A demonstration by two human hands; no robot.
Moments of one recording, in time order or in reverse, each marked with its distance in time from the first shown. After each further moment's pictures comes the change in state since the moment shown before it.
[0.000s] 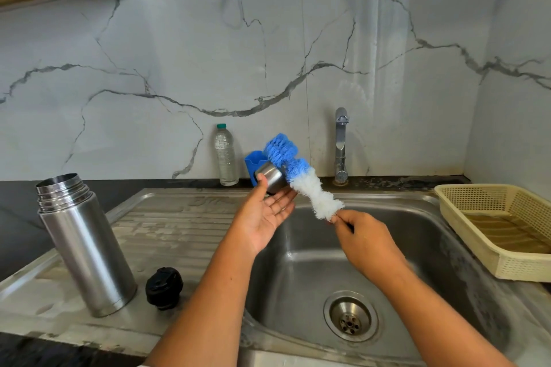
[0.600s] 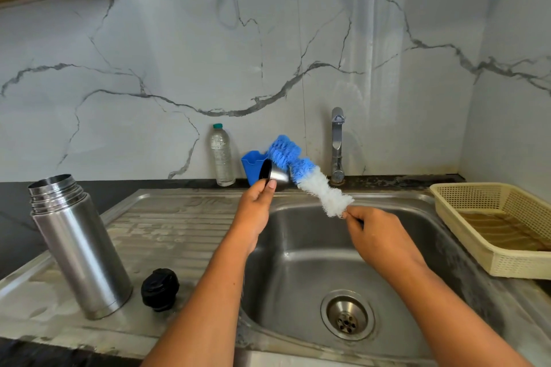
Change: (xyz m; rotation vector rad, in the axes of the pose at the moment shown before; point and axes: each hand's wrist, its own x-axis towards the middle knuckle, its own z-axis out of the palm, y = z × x) left_hand 0.006 -0.003 -0.006 0.713 0.050 0.305; right_hand 0.003 0.012 -0.020 -0.171 0.057 -0.047
